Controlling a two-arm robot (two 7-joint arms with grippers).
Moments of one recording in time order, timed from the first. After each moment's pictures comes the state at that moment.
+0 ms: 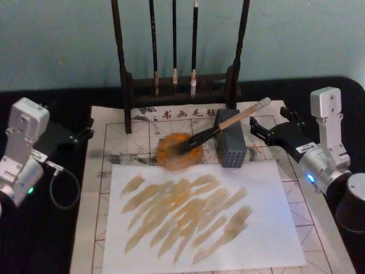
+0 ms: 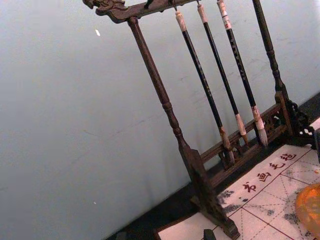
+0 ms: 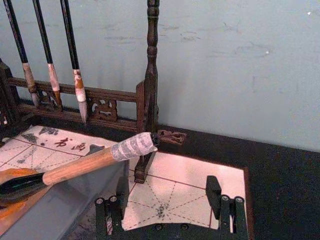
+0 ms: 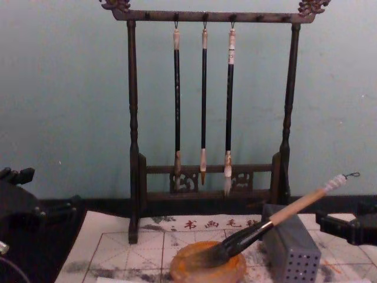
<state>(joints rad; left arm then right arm) -0.20 0.60 0.45 -1.41 -0.25 -0.12 0.03 0.34 0.42 -0.48 -1.15 0.47 -0.12 0.11</state>
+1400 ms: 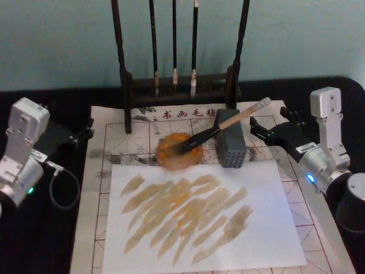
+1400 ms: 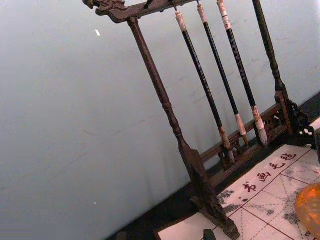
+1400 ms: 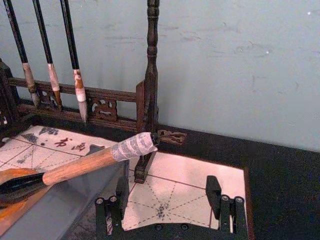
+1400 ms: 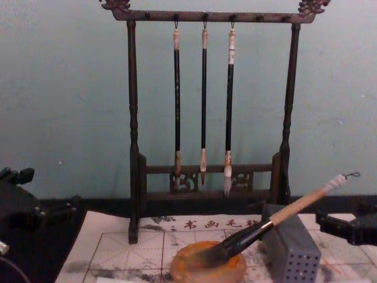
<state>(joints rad) -0.20 0.60 0.45 -1.41 -0.25 -0.12 0.03 0.34 0.42 -0.48 -1.15 0.47 -0.12 0.11</state>
